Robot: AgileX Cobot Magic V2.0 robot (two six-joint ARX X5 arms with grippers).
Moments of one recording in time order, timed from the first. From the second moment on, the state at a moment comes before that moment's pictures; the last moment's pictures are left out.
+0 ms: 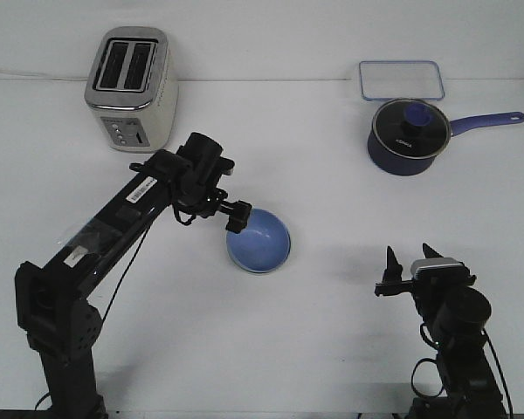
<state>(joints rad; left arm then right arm) -0.45 1.94 1.81 -0.97 0.26 -0.02 0.02 0.62 0.34 0.00 -0.12 0.06</state>
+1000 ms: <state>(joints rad) -0.12 1.31 1.45 -0.75 0.18 0.00 0.02 0.62 0.34 0.00 -0.12 0.06</state>
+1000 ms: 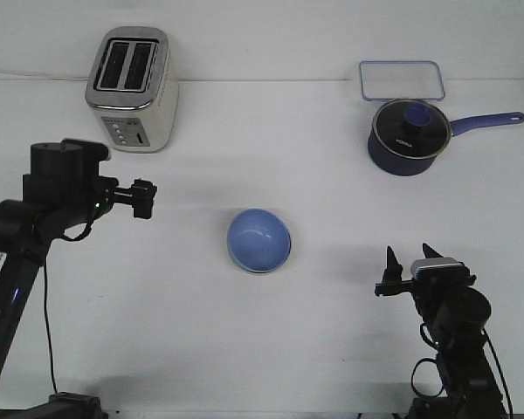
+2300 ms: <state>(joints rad) -0.09 0.65 0.46 0.12 0.13 -0.09 0.02 0.62 0.34 0.00 -0.12 0.06</state>
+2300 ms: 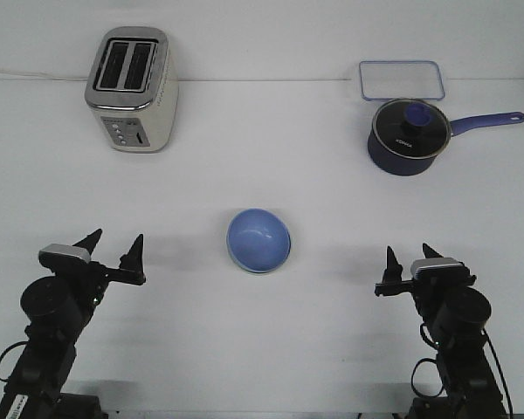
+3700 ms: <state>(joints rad) -0.09 0.65 0.46 0.12 0.13 -0.10 0.02 0.62 0.34 0.01 -0.12 0.06</state>
